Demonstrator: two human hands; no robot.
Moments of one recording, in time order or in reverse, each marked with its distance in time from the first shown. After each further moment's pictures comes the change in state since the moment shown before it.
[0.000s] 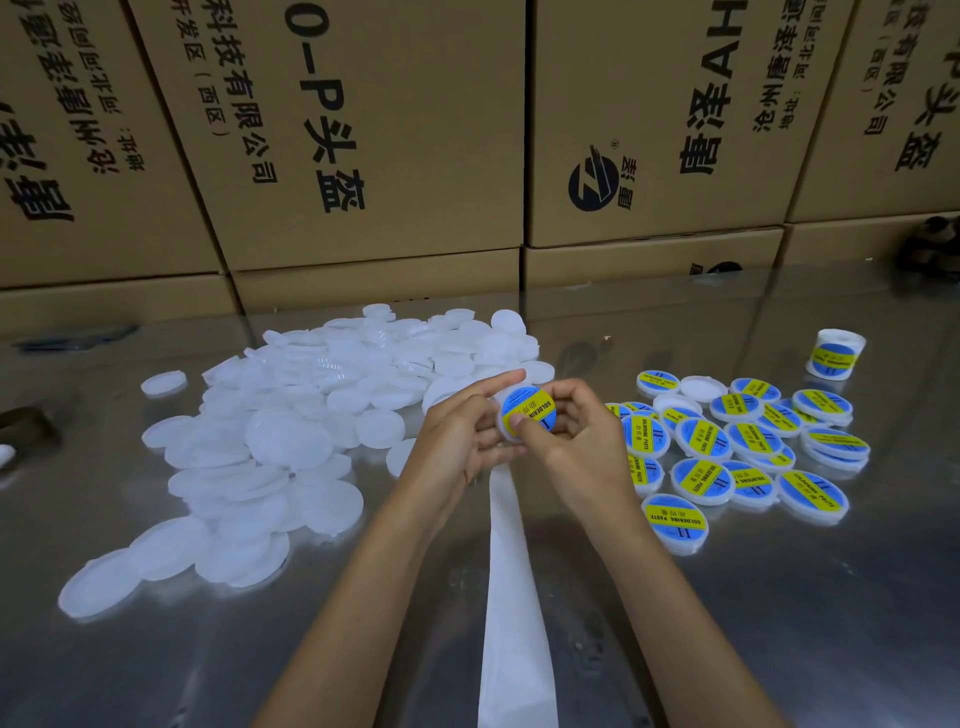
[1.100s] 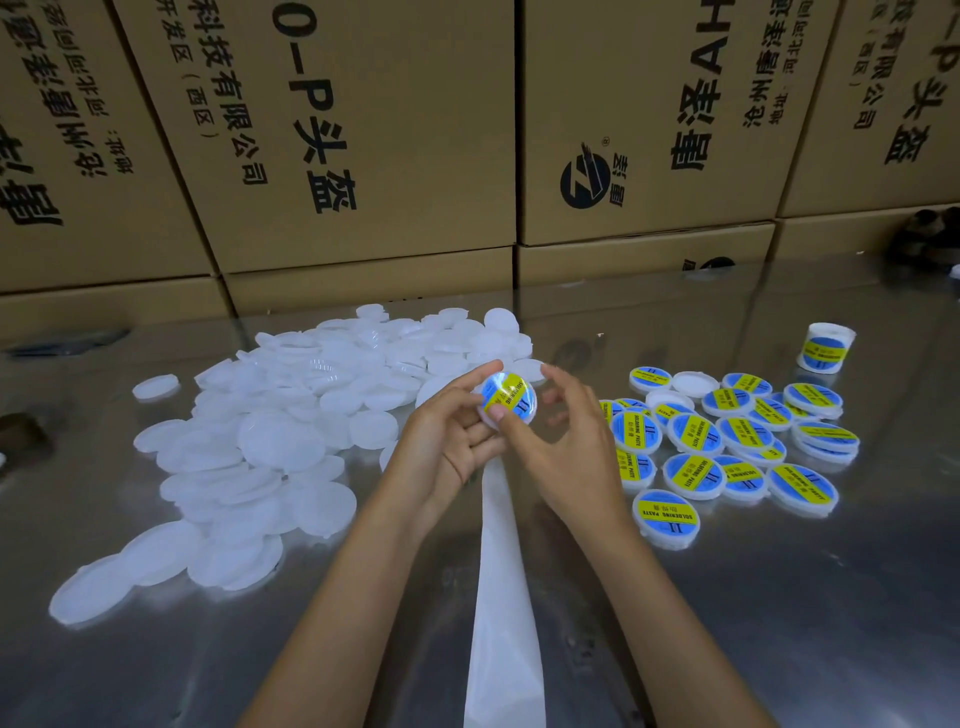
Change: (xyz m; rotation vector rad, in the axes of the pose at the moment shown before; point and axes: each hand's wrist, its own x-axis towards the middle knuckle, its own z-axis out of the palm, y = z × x) left_hand 0.004 -0.002 -0.008 -0.391 -0.078 -0.076; right_hand -0.001 0.018 -0.003 -0.356 0.066 -0.063
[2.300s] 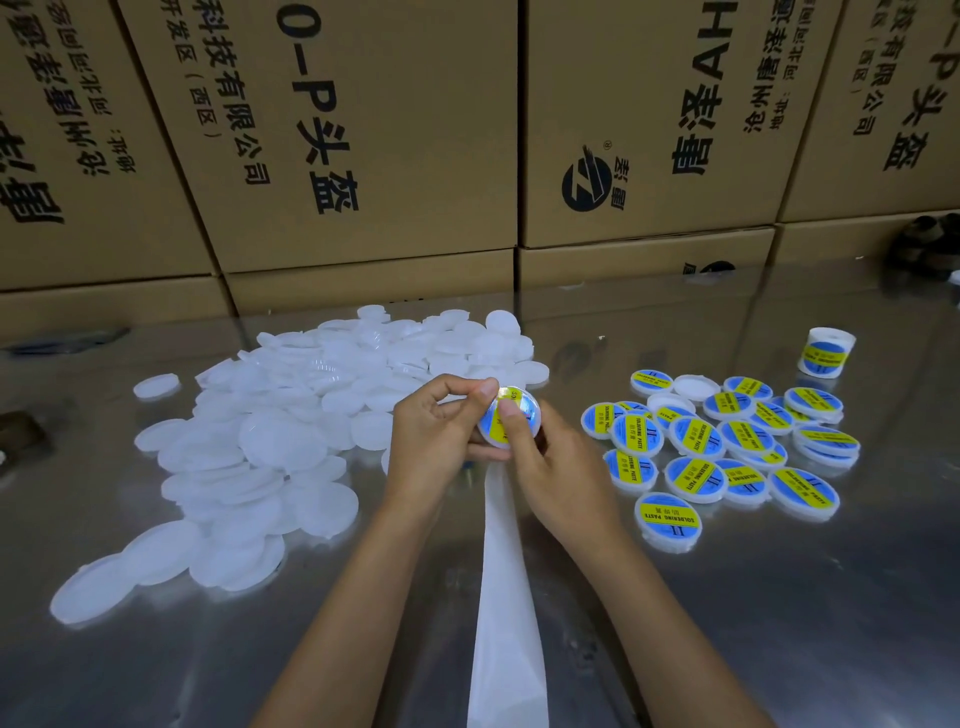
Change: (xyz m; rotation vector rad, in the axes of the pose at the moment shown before) left_hand -0.006 -0.003 0.003 0.404 0.204 0.291; right_hand -0.008 0.003 0.004 -0.211 -0.113 -0.077
